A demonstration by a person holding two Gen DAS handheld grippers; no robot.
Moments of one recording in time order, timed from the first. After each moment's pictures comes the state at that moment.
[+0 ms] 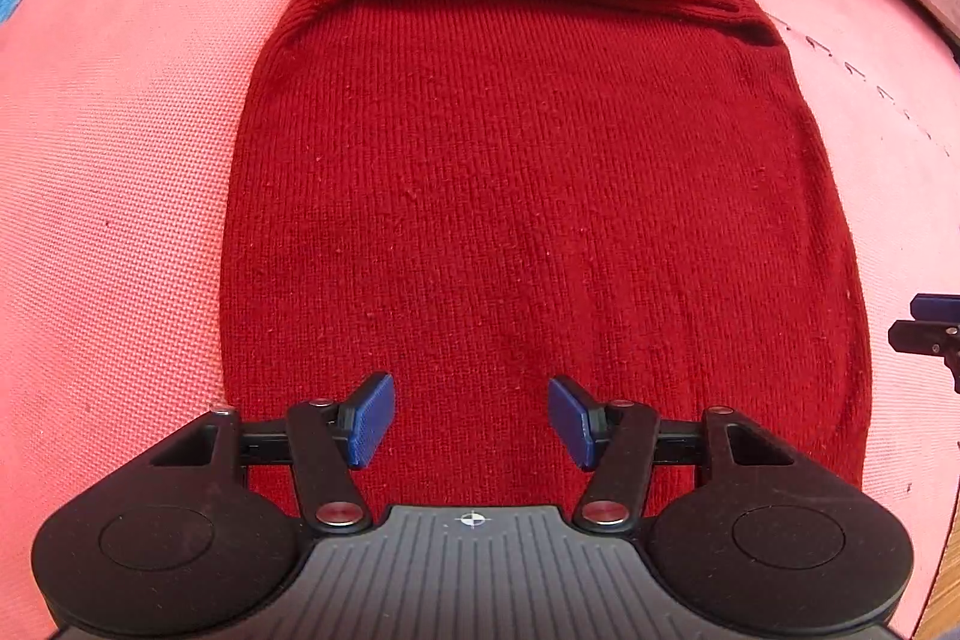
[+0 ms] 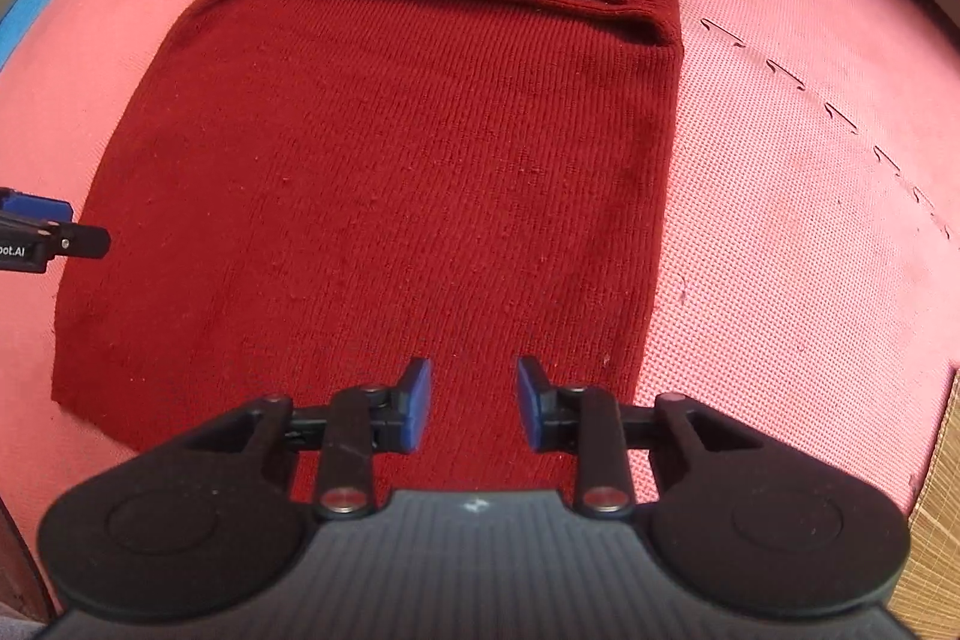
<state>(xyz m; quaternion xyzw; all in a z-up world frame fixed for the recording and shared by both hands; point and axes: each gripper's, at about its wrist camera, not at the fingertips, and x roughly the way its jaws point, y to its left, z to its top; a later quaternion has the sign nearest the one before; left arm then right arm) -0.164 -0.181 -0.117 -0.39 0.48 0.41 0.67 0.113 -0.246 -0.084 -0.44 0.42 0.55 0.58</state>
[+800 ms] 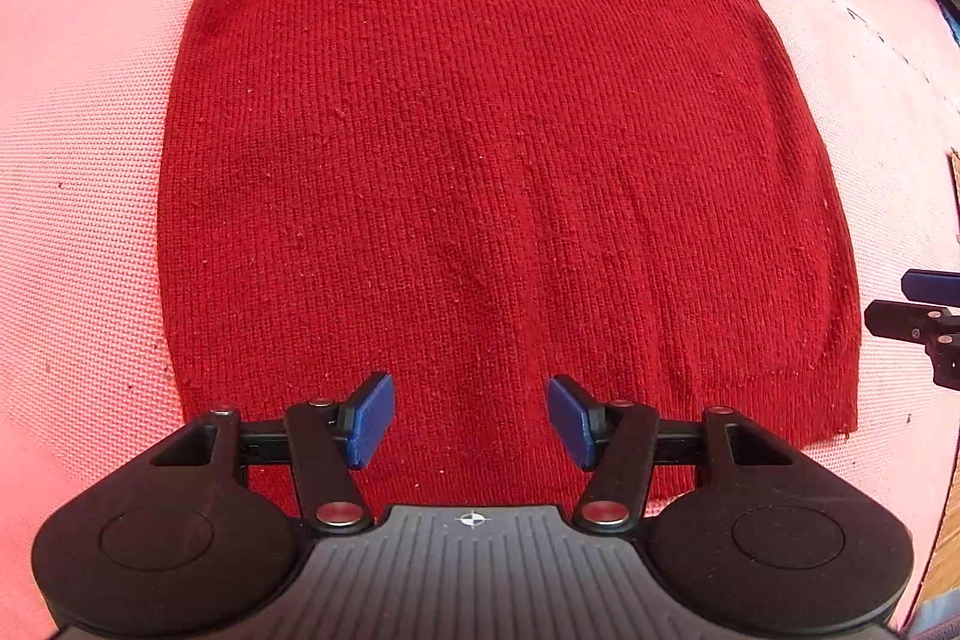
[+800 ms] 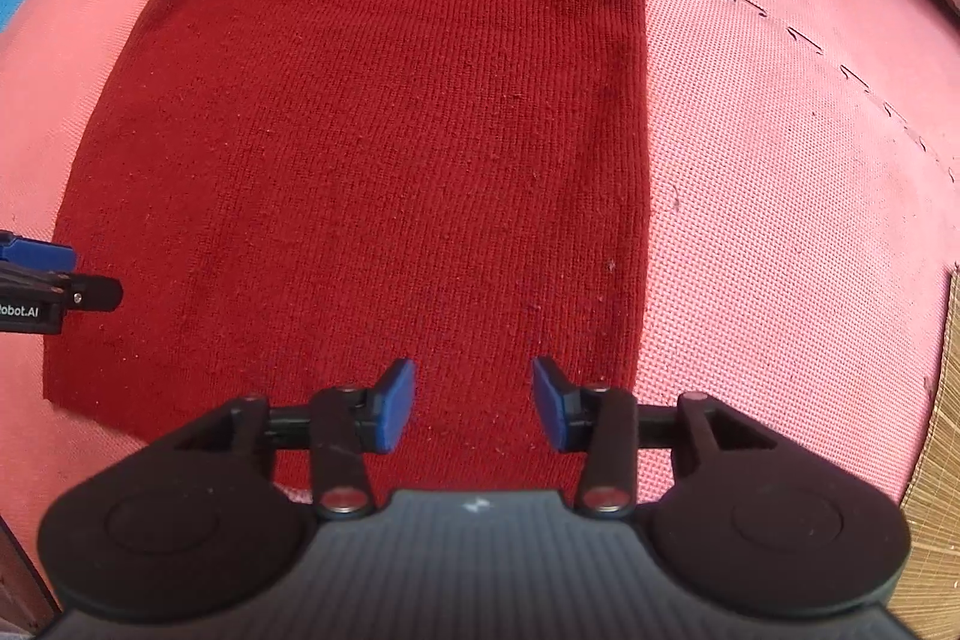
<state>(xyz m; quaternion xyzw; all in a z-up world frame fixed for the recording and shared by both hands) -0.146 -0.212 -0.123 -0.40 0.51 0.37 0.67 0.104 -0.284 -0.093 -0.41 0.45 0.50 0.61</state>
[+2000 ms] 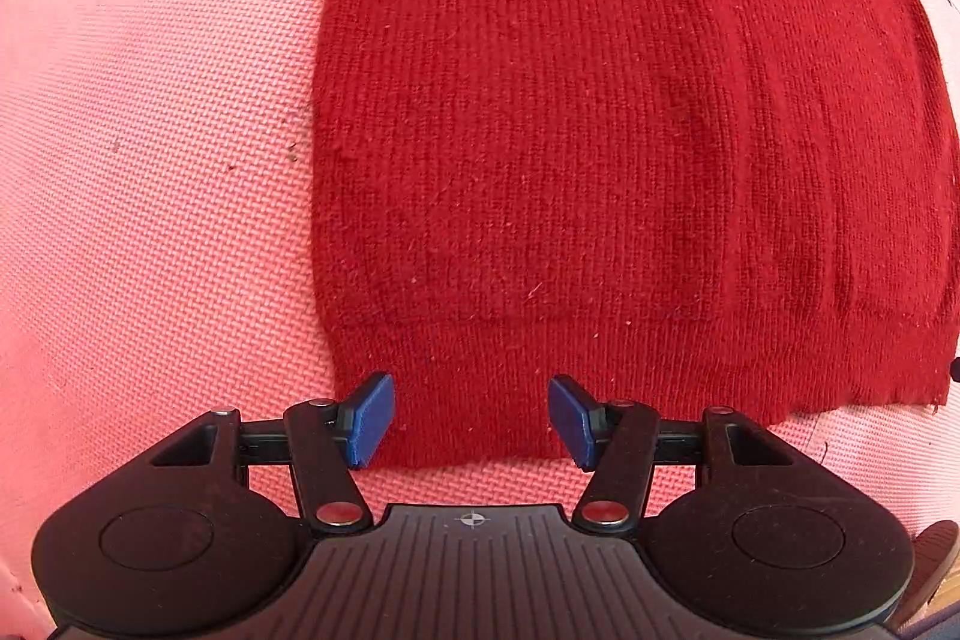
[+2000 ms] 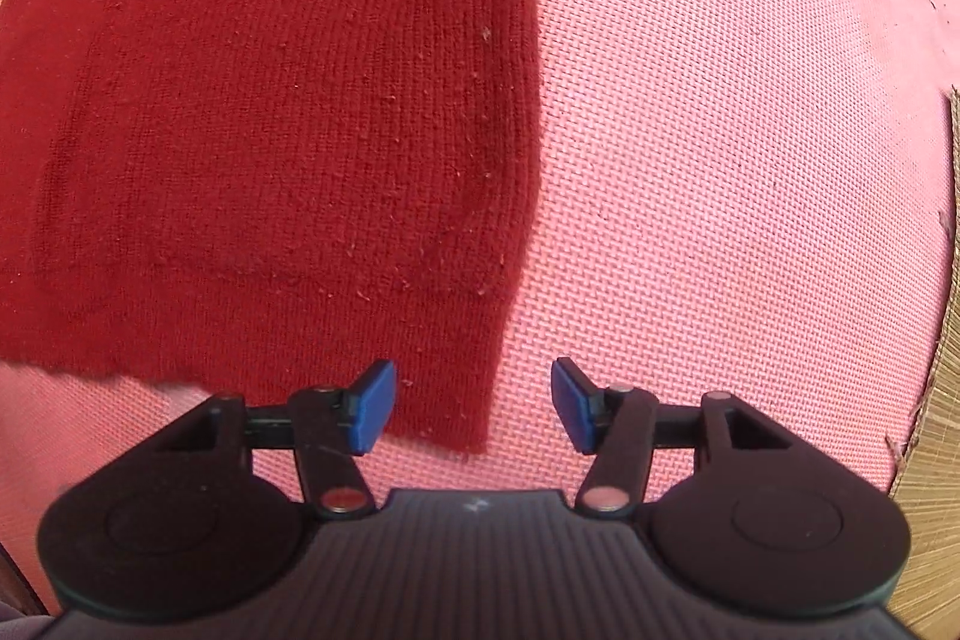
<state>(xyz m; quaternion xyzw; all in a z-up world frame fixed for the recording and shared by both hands) -0.232 -0.245 -0.173 -0.47 0.53 0.43 0.56 0.162 -0.326 -0.171 -0.42 0.54 0.42 0.60</state>
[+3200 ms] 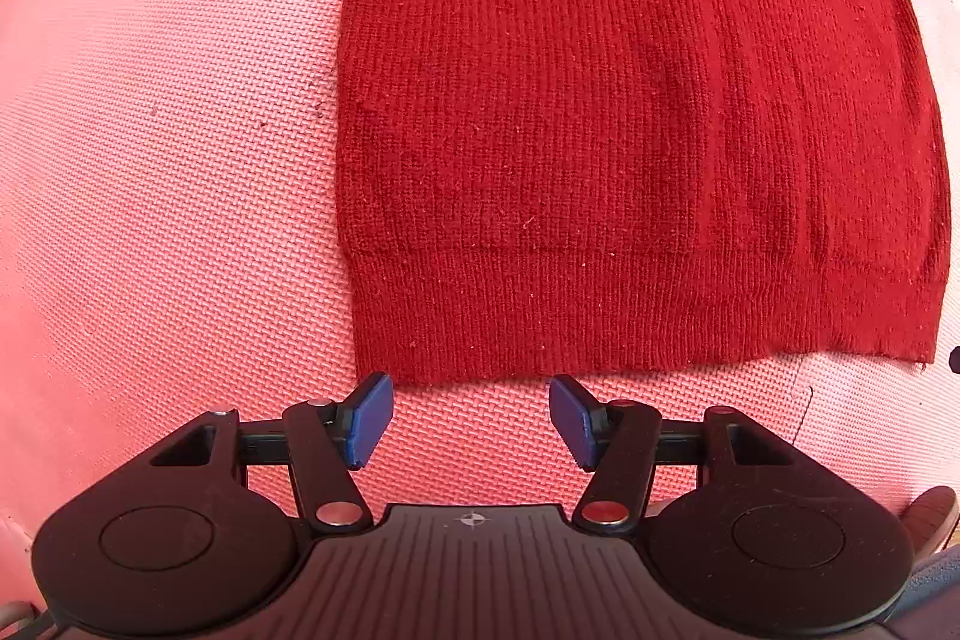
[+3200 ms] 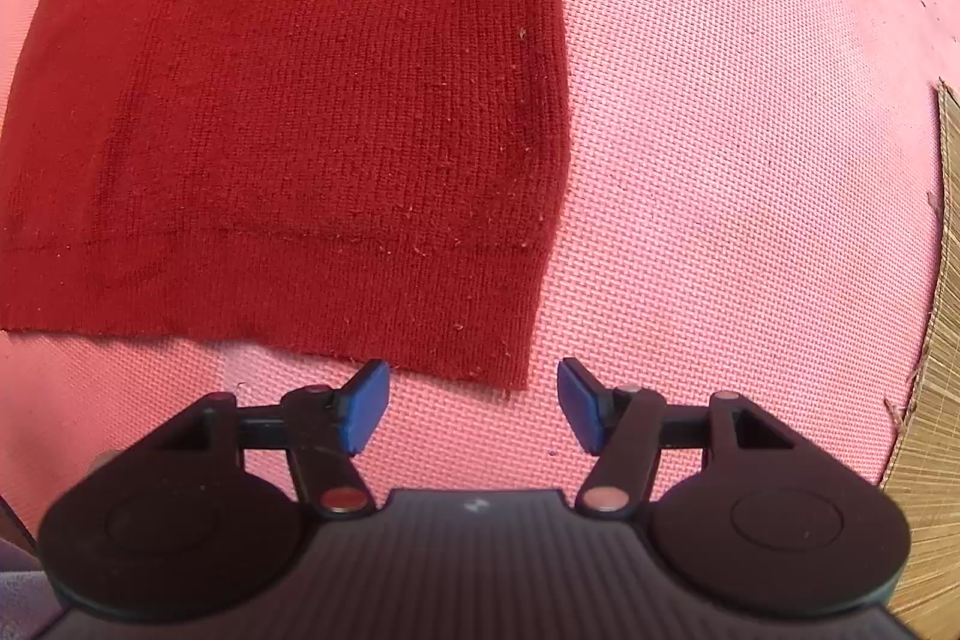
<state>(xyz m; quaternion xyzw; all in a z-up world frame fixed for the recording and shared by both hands) -0.238 -0.260 -0.160 -0.47 0.54 0.42 0.56 0.140 -0.332 -0.147 -0.42 0.54 0.42 0.60</state>
